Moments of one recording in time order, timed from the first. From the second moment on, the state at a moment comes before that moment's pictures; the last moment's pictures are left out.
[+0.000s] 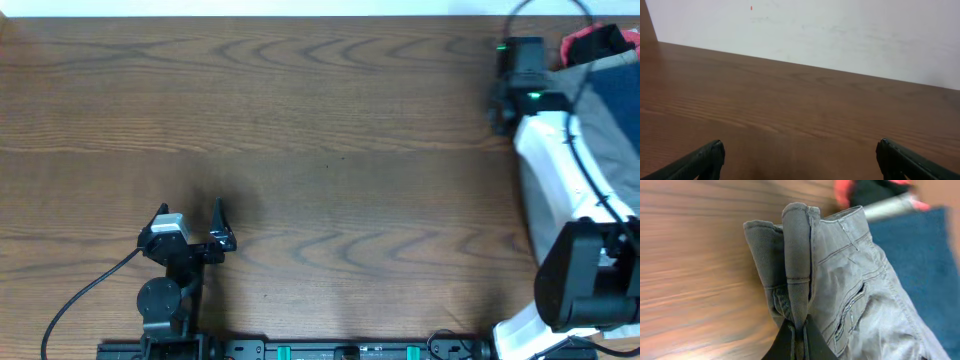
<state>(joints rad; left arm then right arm) 0.04 0.02 0.02 -0.11 0.04 -0.17 0.08 1.77 1.36 -0.52 0.47 0.02</state>
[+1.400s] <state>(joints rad) 0.04 0.02 0.02 -0.11 0.04 -0.17 0.51 1.59 1.38 -0.74 0.01 0.41</state>
